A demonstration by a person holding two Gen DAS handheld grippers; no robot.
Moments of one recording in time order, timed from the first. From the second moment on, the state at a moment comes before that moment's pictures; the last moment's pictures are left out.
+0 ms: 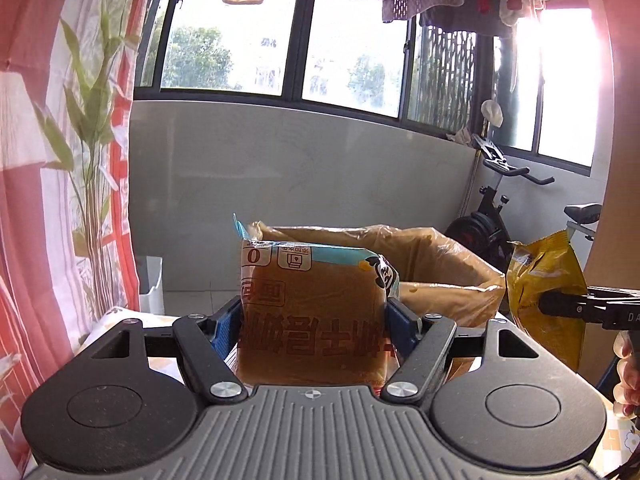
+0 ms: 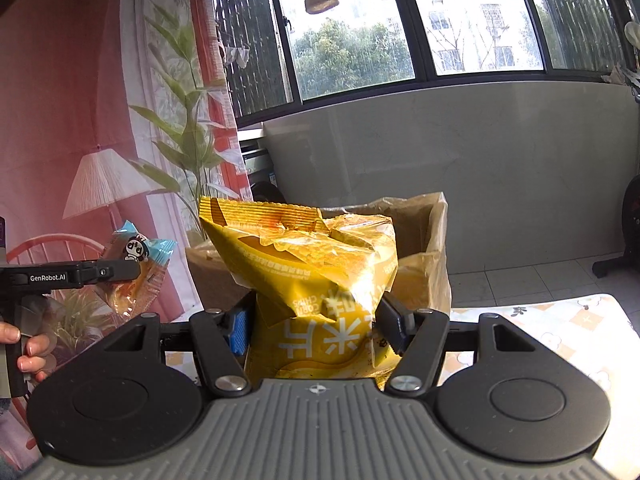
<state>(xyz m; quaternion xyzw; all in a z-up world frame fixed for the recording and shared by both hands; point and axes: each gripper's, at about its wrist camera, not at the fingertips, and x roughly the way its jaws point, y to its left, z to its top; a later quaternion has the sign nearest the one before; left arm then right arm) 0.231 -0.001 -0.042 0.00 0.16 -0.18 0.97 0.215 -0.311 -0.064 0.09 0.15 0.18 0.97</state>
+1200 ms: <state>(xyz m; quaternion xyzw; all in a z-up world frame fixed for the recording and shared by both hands) 0.392 -0.082 -0.040 0.04 0.21 -0.18 0.96 0.397 -0.294 -0.066 0.06 0.17 0.16 0.97</state>
